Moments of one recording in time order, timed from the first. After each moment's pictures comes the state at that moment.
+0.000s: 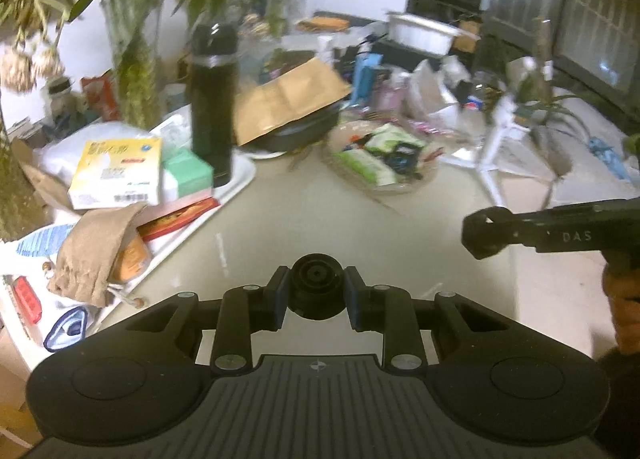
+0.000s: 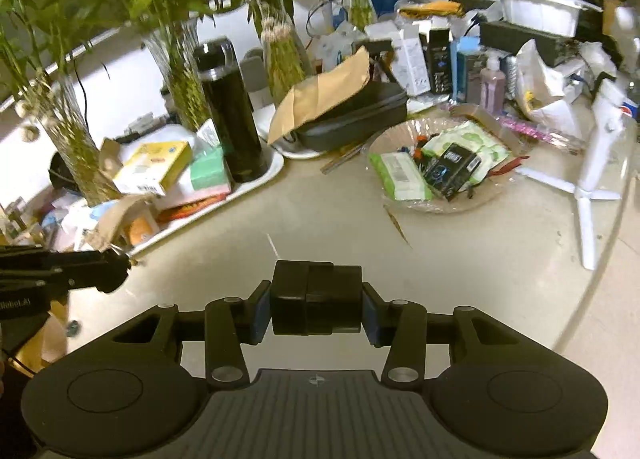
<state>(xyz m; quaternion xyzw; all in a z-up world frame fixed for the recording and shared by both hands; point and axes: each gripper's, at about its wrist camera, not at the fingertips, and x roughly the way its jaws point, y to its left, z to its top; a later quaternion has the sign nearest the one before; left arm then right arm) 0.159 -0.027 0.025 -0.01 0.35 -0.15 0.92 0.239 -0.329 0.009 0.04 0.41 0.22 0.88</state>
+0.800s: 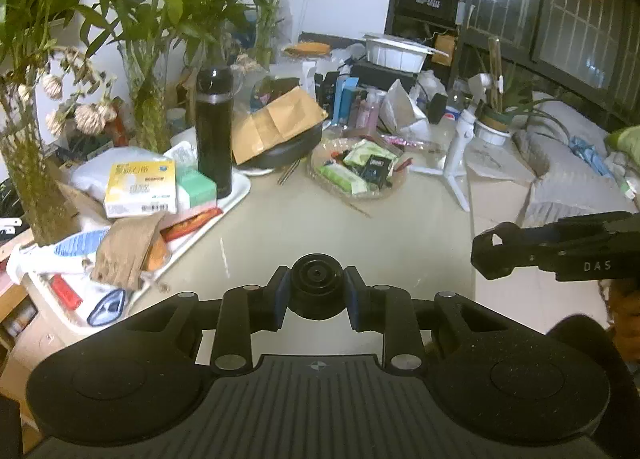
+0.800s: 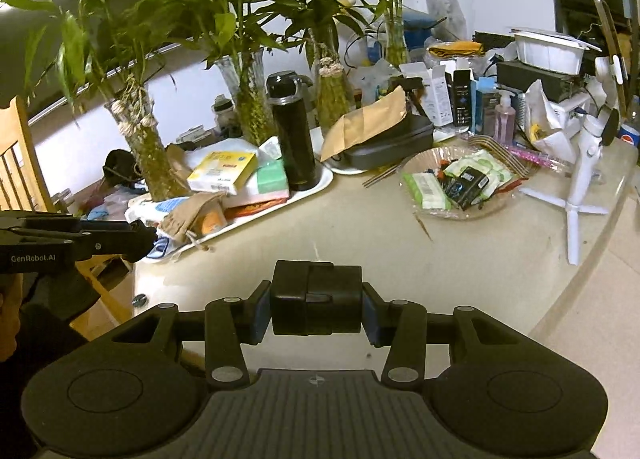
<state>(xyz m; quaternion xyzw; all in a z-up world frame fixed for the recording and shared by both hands) 0.084 -0.021 0.069 0.01 0.33 -0.16 0.93 0.135 -0.339 0.068 0.03 0.37 0.26 0.89</state>
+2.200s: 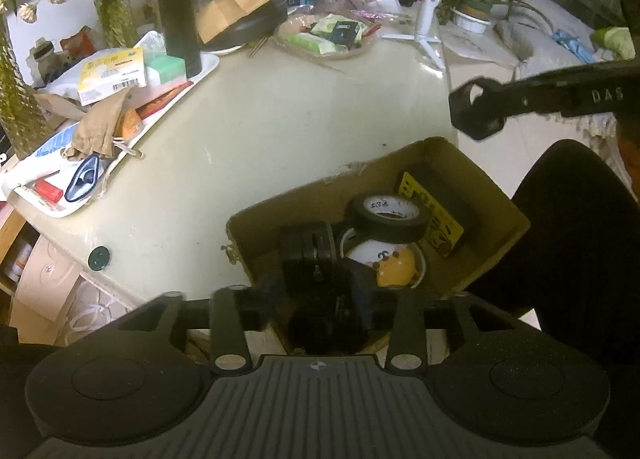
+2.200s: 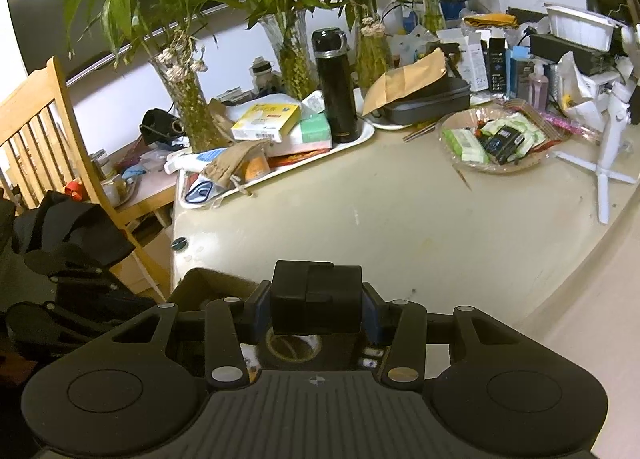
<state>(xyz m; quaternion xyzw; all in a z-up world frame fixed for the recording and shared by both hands) 0.011 -0.028 0.003 0.08 0.45 -0.18 0.87 0.085 -0.331 0.048 0.02 0.41 0.31 0.86</state>
